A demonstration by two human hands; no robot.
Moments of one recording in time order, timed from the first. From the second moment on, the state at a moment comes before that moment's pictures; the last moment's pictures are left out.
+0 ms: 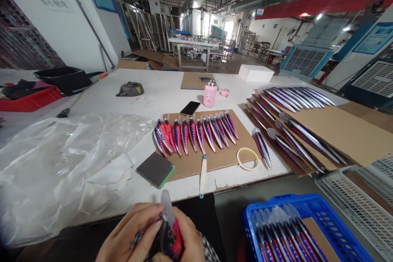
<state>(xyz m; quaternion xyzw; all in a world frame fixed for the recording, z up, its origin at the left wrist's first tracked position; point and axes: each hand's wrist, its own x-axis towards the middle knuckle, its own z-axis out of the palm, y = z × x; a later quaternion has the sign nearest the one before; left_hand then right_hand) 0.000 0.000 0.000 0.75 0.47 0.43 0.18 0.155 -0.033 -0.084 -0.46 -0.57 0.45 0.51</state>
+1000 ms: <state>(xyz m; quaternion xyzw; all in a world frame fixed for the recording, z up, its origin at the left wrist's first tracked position) 0.003 0.000 -0.013 0.39 0.45 0.52 0.61 0.149 -0.033 -0.058 -0.57 -0.55 0.42 0.45</state>
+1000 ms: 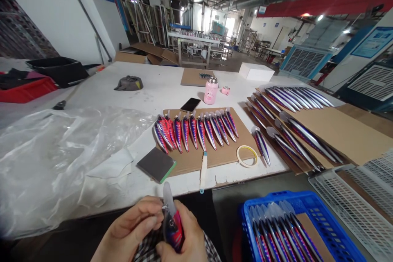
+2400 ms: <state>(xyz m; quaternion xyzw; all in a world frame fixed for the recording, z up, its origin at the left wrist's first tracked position) -0.003 -0.004 -0.014 0.55 0.55 0.43 0.46 0.161 -0.045 -0.071 -0.57 -0.64 0.36 0.37</state>
